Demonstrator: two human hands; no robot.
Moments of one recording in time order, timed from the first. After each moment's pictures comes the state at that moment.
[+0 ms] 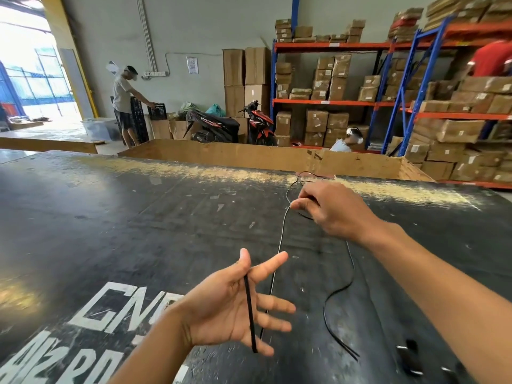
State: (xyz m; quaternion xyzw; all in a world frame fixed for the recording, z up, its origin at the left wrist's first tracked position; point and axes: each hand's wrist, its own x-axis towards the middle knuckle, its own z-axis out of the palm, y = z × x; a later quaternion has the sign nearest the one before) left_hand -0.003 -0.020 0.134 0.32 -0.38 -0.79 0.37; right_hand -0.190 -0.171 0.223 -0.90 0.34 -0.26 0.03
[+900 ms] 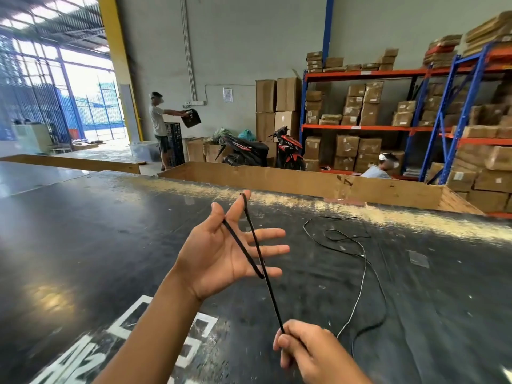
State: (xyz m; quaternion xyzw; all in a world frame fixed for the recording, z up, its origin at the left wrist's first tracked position) left_hand 0.043 -0.030 0.209 0.22 -0.38 -0.69 0.58; right_hand -0.171 -0.053 0.119 -0.84 0.34 -0.16 0.39
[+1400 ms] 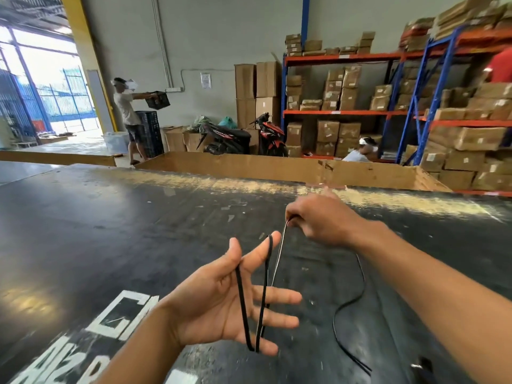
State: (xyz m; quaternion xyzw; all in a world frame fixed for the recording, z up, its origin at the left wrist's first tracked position) left_hand 0.006 0.000 0.176 0.25 -0.40 -0.79 0.39; right_hand -0.165 -0.161 0.239 -0.94 0.33 -0.12 -0.01
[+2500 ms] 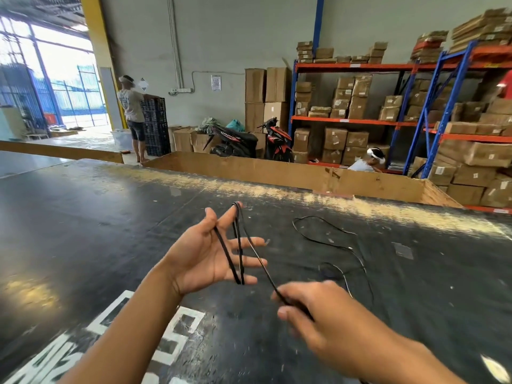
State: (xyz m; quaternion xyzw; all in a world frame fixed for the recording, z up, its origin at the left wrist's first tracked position) left_hand 0.064 -0.049 0.184 0.32 -0.33 -0.69 0.56; right_hand -0.183 -0.060 0.195 -0.93 0.28 -0.13 0.20
